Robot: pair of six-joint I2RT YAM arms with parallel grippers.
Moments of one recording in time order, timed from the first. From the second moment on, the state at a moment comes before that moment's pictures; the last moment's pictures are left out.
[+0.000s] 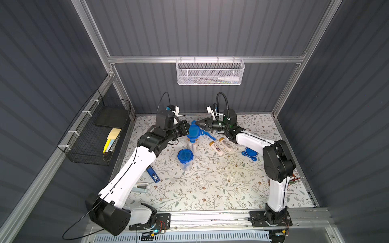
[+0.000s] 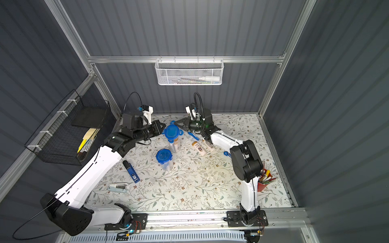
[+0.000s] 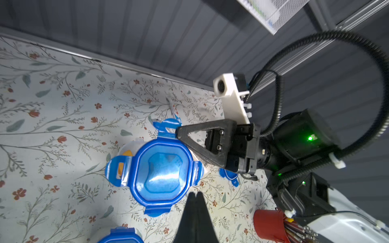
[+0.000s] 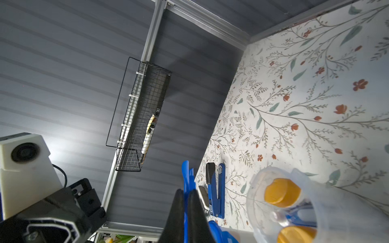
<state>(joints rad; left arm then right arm) -0.48 1.29 1.39 -0.54 0.14 -0.60 0.49 1.95 1.44 0.40 -0.85 1.04</state>
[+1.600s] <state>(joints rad) -0.46 1.55 1.36 -0.65 0.02 -0.56 0.75 1.70 1.13 -0.96 0.61 0.53</state>
